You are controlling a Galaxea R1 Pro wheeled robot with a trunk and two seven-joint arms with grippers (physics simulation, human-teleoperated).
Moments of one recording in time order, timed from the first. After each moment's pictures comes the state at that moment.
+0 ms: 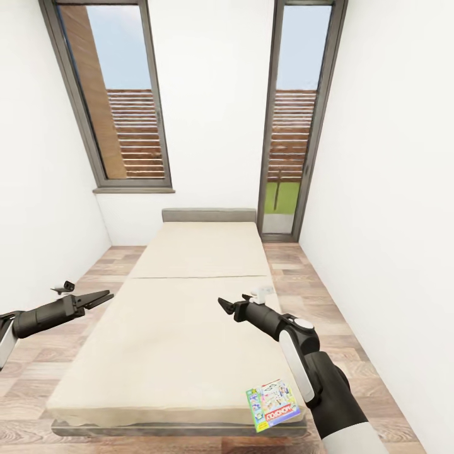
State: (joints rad) left arm -0.71 0.49 0.28 -0.73 0.24 0.70 -1.53; right arm -0.49 0.13 0.17 -1.29 -0.25 0.49 0.37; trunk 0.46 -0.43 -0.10
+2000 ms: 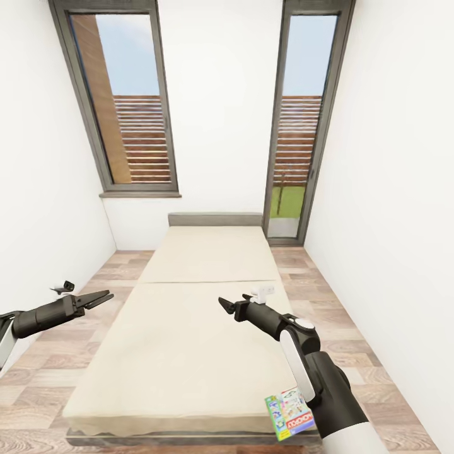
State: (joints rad) left arm -0.71 0.49 0.28 -0.73 0.24 0.70 -1.53; right arm -0.49 0.13 0.16 -1.29 -0.26 0.49 0.37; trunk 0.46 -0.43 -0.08
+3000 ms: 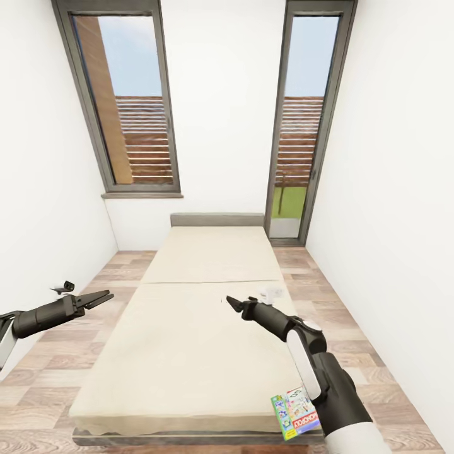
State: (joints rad) left arm -0.71 0.49 0.28 -0.73 0.24 0.70 -1.53; right arm -0.49 0.12 0.09 -1.25 -0.32 0.50 0.38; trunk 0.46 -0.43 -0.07
